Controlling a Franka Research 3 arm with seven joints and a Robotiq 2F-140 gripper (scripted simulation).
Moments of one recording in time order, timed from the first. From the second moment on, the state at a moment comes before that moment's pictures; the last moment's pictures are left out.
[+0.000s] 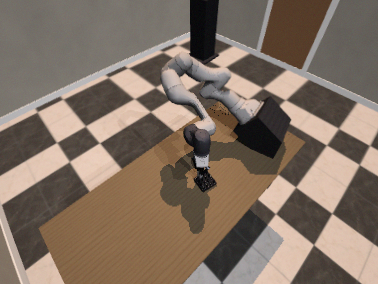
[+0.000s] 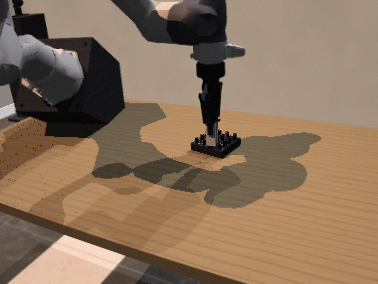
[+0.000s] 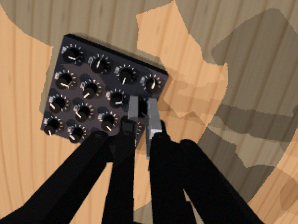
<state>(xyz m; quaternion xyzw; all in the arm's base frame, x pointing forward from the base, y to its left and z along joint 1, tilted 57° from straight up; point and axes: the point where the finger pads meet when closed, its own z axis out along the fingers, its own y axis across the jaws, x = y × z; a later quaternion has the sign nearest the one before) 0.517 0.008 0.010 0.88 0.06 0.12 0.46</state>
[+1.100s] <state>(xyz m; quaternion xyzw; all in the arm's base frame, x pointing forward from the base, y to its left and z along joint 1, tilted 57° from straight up) 0.518 0.008 0.010 0.88 -0.06 0.19 0.43</state>
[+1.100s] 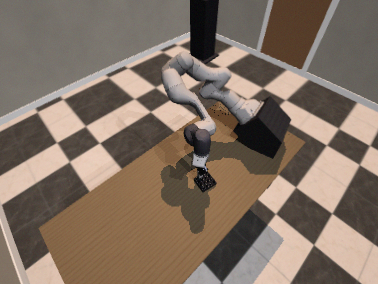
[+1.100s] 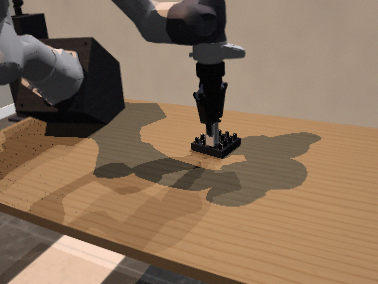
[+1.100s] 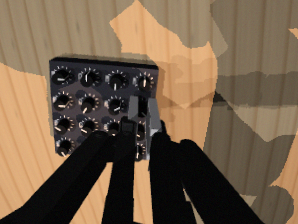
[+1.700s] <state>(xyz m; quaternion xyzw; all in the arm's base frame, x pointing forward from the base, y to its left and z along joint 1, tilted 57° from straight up) 0.518 0.008 0.010 0.88 -0.07 0.19 0.43</state>
